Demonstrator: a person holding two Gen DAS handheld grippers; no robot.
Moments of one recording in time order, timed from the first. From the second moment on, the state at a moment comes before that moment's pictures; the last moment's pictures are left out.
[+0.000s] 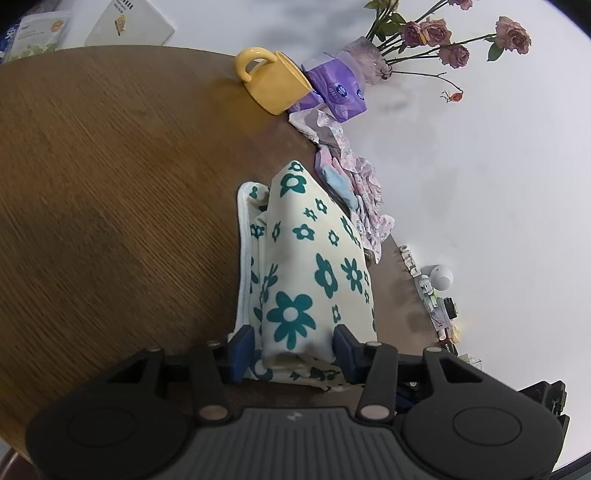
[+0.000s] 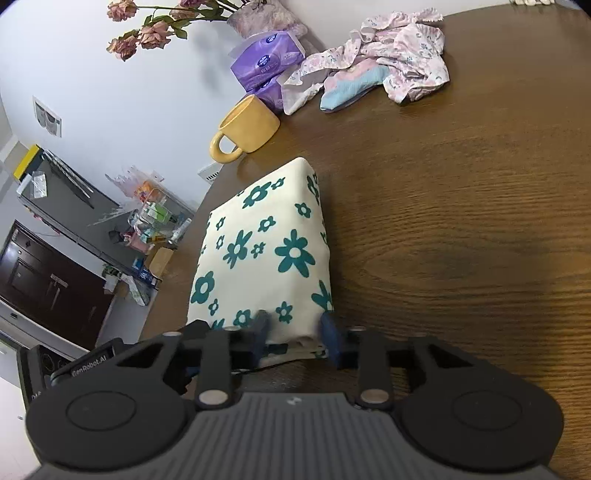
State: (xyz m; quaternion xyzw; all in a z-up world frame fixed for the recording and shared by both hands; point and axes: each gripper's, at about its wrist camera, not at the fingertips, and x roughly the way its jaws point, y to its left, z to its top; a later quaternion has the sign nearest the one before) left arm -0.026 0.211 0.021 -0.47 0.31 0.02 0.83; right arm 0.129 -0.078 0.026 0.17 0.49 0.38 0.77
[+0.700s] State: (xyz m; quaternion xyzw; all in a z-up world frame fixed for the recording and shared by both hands) left arm -0.044 0.218 0.029 -0.46 0.27 0.03 0.85; right arm 0.130 -0.083 0.026 0.18 0.47 0.38 0.78
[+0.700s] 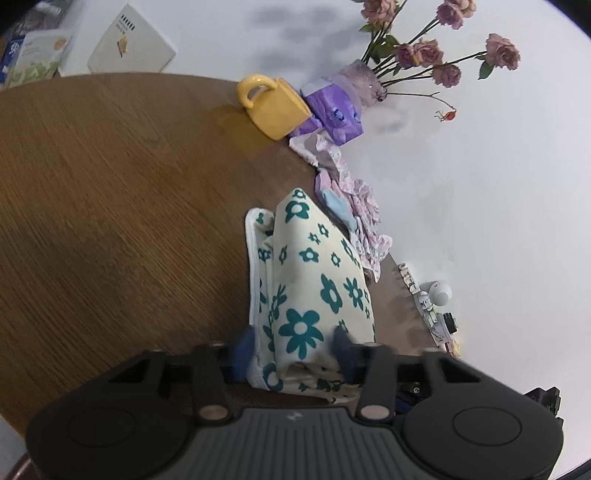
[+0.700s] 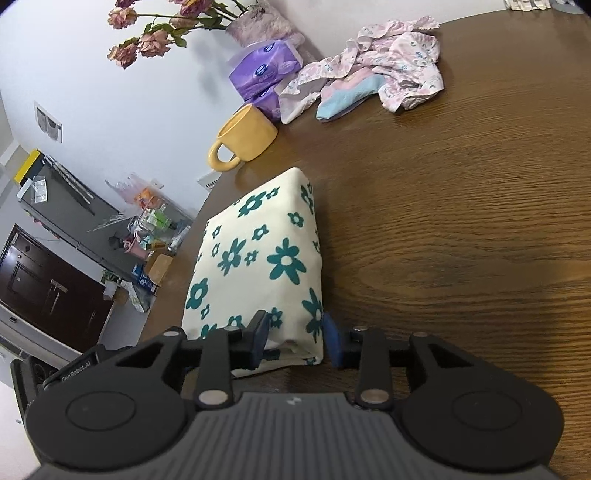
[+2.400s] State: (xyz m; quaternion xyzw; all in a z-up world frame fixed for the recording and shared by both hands) left arm -0.042 0.101 0.039 0.03 0.30 0.03 0.95; right arm 0.084 -0.087 0.027 0.00 0.34 0.37 0.87
